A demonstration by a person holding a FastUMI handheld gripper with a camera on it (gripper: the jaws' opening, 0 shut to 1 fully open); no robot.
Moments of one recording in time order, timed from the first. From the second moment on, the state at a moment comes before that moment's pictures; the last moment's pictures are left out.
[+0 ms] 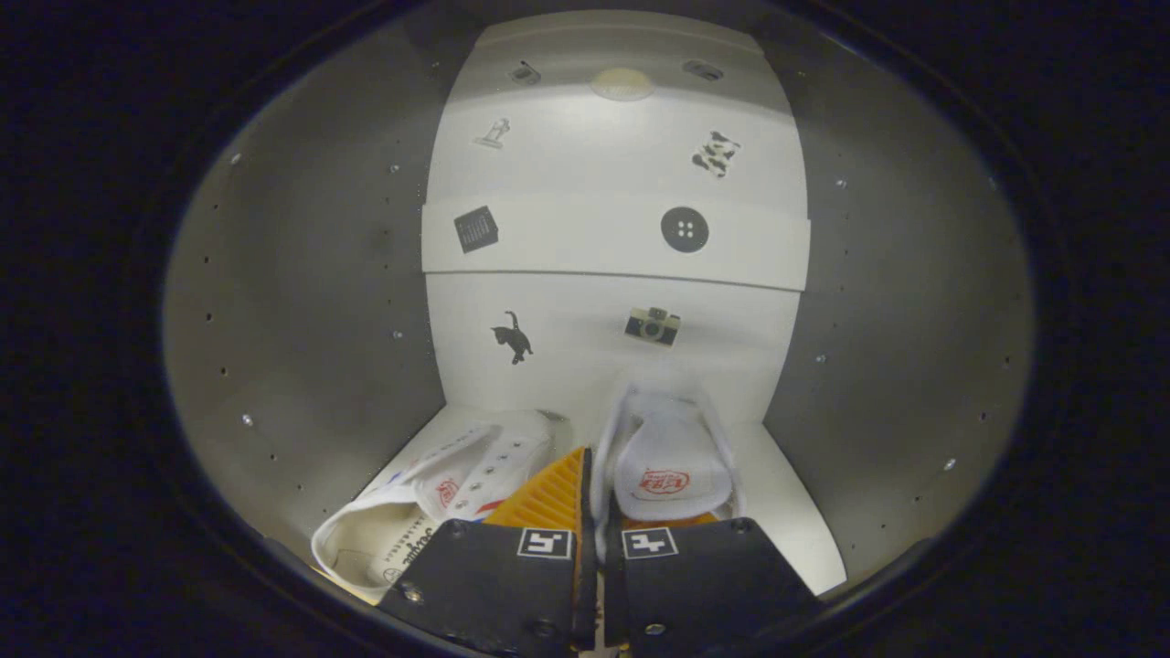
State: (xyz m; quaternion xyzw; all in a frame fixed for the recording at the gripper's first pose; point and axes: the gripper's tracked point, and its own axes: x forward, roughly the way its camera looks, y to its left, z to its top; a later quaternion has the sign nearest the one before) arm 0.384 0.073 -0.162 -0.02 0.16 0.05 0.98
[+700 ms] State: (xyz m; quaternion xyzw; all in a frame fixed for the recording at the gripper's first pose) arm 0.384 0.073 -0.191 -0.02 0.28 0.02 0.96
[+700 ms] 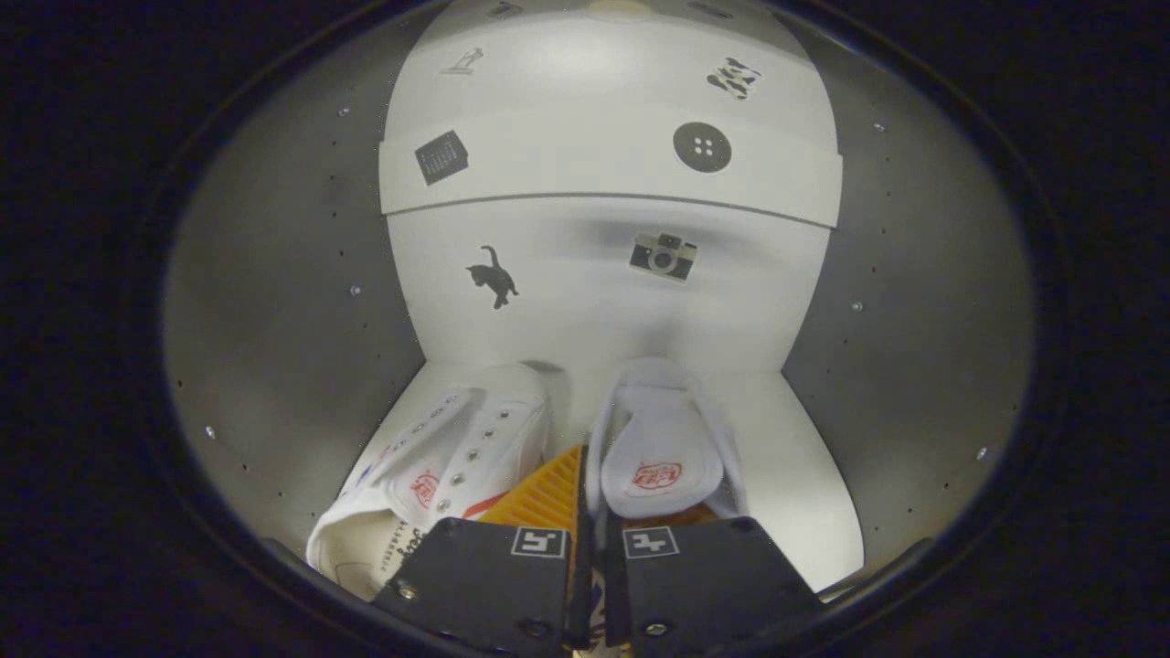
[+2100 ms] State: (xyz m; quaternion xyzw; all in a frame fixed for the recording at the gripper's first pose) arm 0.069 0.076 -0.124 0.01 0.14 0.02 0.99
